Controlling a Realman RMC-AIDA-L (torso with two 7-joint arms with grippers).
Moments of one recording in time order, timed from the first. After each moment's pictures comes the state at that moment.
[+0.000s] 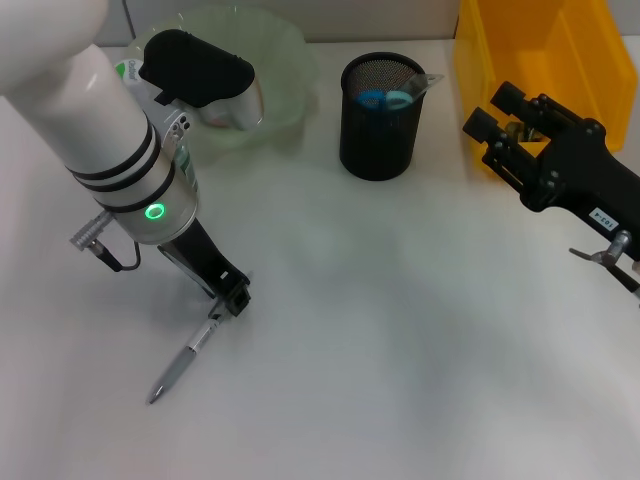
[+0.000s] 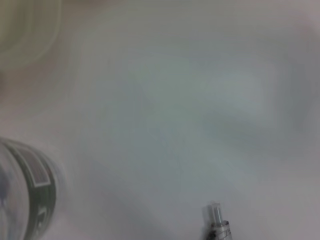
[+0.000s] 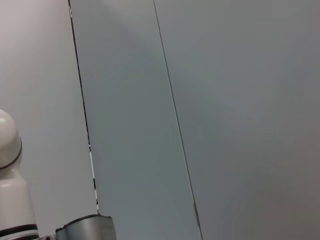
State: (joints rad) left arm -0.83 -2.08 1.53 0.95 2.60 1.47 -2.77; right arm 0.44 2.08 -0.83 -0.18 -1.24 -1.60 0.76
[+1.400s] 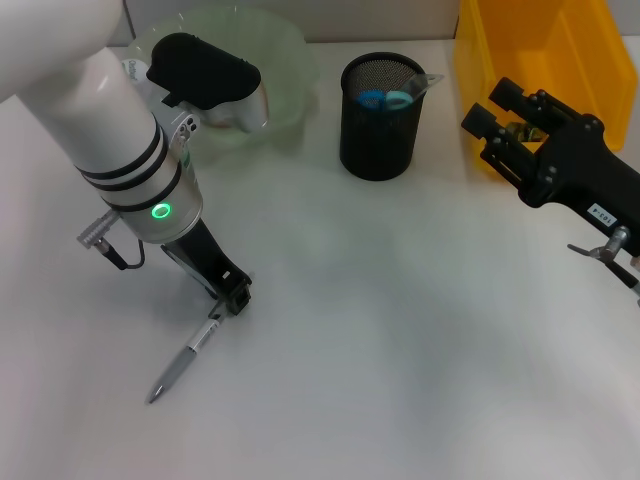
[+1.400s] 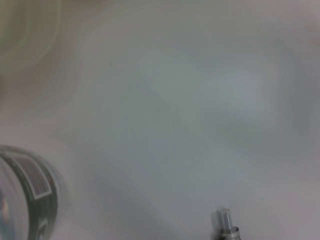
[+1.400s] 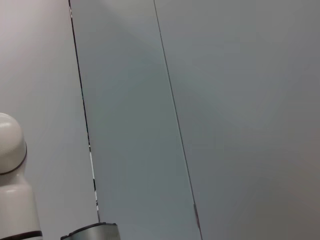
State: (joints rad) left arm -0.87 -2.08 1.53 0.87 2.60 1.43 -2.75; right arm 0.44 2.08 -0.83 -0.18 -1.24 -1.60 0.76
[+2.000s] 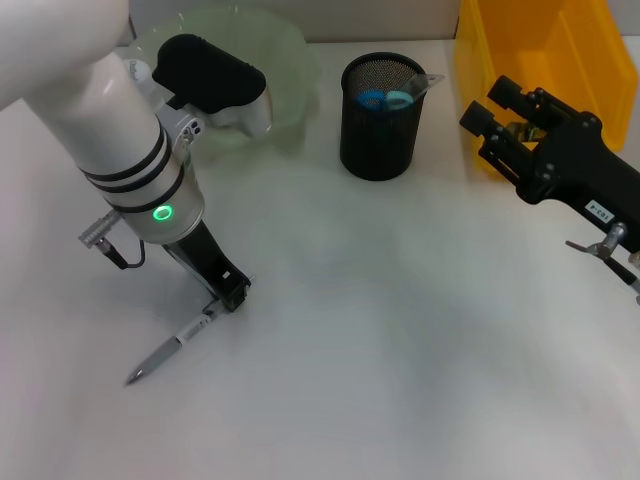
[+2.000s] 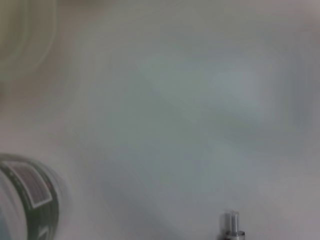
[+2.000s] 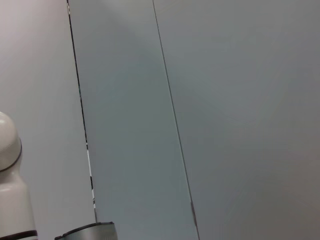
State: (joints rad) left arm -0.87 -2.08 1.56 0.87 2.61 1.42 -2.74; right arm 0.45 2.08 -0.83 -0.18 -1.24 -1.58 0.76
